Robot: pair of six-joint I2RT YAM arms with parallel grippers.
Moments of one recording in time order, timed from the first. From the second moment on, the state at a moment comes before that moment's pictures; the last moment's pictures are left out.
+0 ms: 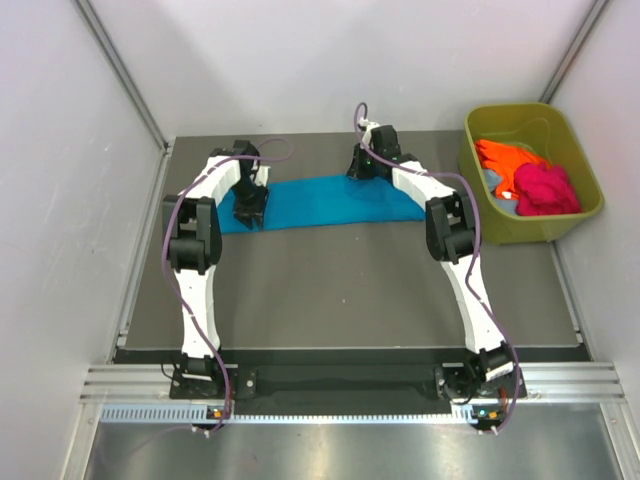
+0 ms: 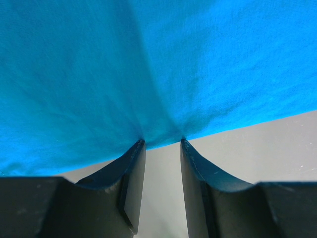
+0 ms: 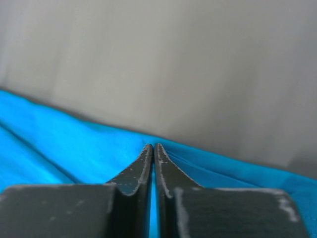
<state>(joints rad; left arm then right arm) -0.12 2.26 1.88 -1.06 0.12 0.05 0.36 2.58 2.19 -0.23 -0.30 0.27</state>
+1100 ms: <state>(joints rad) -0.12 2.26 1.89 -1.06 0.09 0.04 0.37 2.56 2.22 -0.24 -0.33 0.23</state>
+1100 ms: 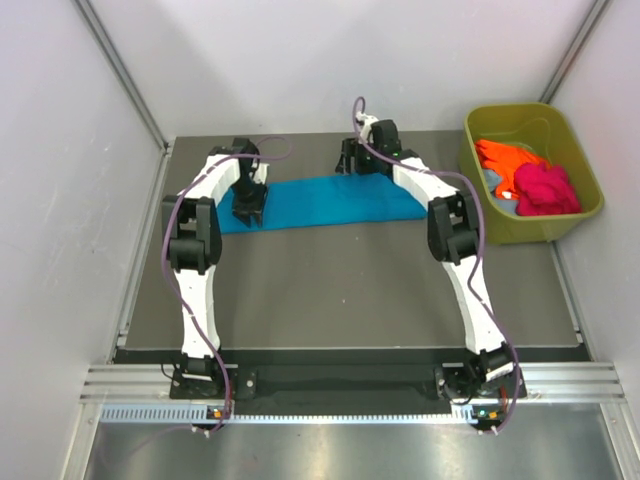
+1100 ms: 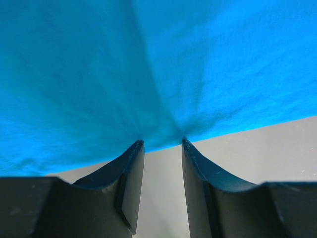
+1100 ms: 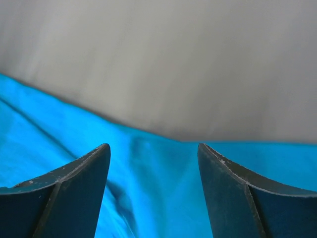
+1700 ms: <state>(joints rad) 0.14 2.28 2.11 -1.05 0.05 0.05 0.15 2.11 1.72 -0.31 -0.37 0.21</state>
